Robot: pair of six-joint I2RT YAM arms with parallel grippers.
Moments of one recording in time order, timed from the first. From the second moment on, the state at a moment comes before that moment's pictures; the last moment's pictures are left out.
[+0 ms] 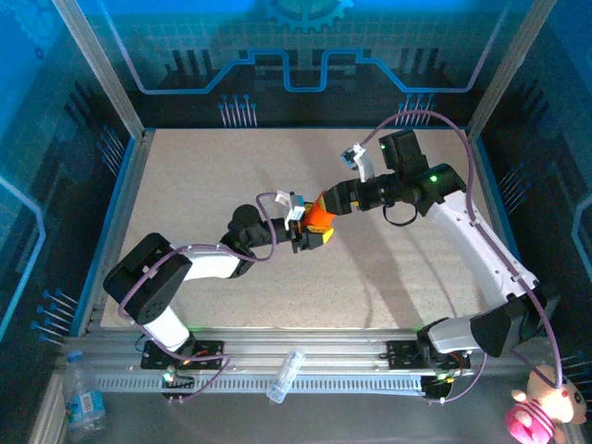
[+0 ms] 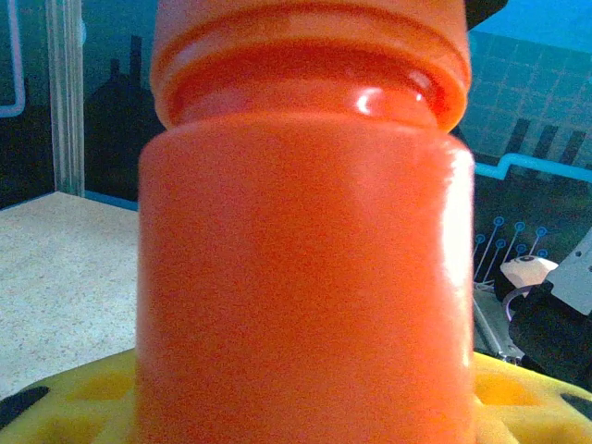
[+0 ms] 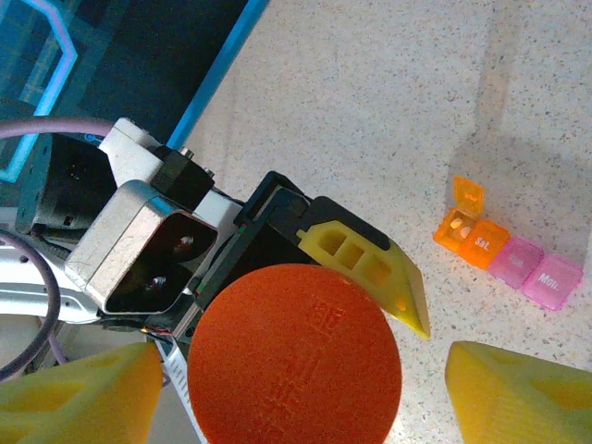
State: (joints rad) left arm -0.62 1.64 0.65 1.13 0.70 -0.28; right arm 0.42 1.38 1.47 -0.93 -0.66 0.19
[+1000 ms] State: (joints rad) left arm -0.60 1.64 0.65 0.87 0.61 -0.21; right arm 0.53 1.37 1.27 -0.65 -0.35 0.50
